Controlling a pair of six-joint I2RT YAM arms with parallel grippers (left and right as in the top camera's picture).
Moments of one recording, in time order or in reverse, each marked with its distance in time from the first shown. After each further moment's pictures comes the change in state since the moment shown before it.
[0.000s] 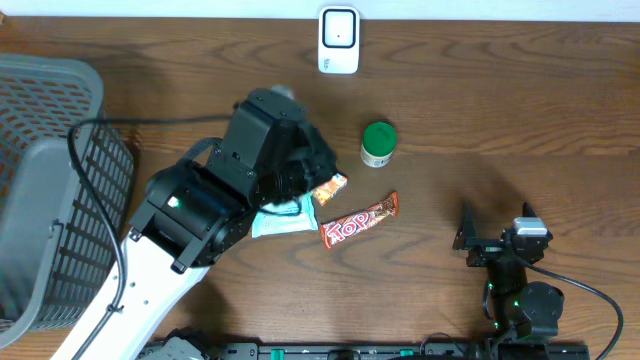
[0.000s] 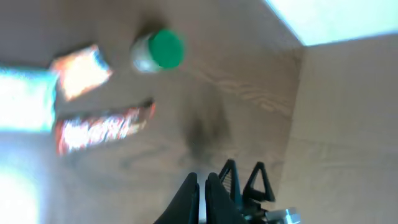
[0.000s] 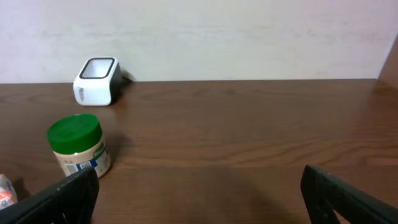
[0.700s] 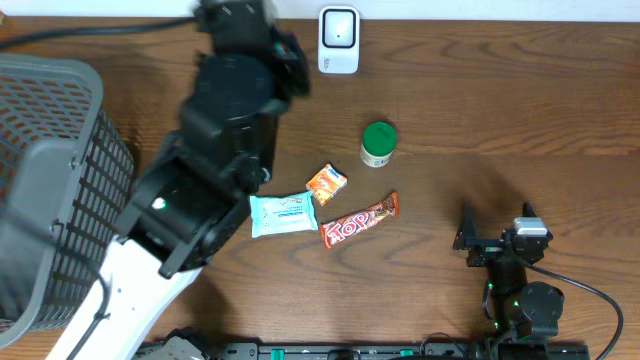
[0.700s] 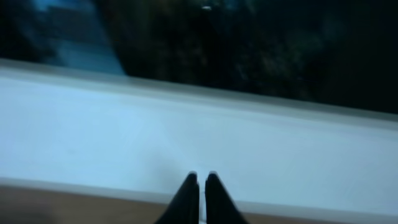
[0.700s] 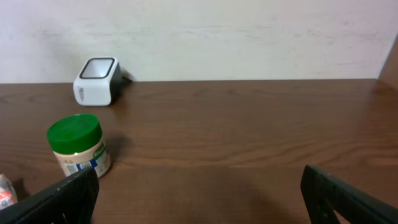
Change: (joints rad) left arm 0.000 0.011 0.122 0.630 -0.788 0.891; right arm 0.000 0.000 0.000 0.000 0.000 0.000
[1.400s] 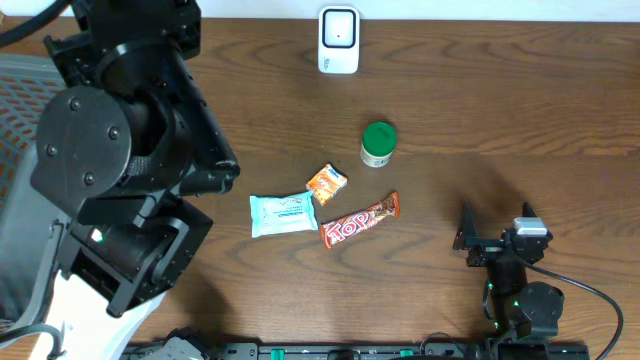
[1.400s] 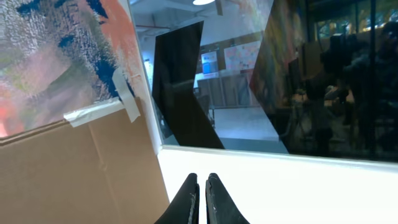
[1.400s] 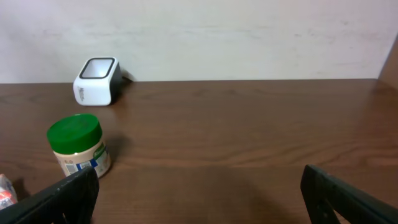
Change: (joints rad) left arm 0.000 -0.013 0.166 0.248 -0.446 0.719; right arm 0.000 0.000 0.000 0.000 0.000 0.000
